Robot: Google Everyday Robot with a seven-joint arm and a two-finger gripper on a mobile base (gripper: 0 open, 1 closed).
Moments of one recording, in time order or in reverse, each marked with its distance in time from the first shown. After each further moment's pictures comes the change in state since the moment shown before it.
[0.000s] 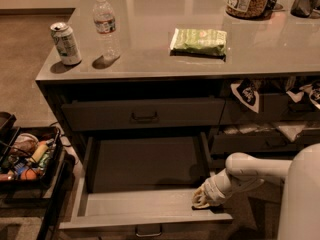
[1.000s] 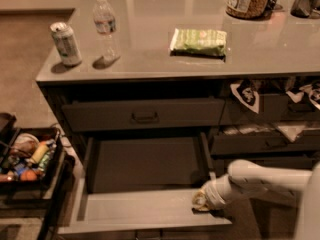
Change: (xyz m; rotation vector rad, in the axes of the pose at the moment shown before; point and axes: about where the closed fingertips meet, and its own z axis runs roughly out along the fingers) arm -0.005 0.003 0.003 0.078 0.026 -0.117
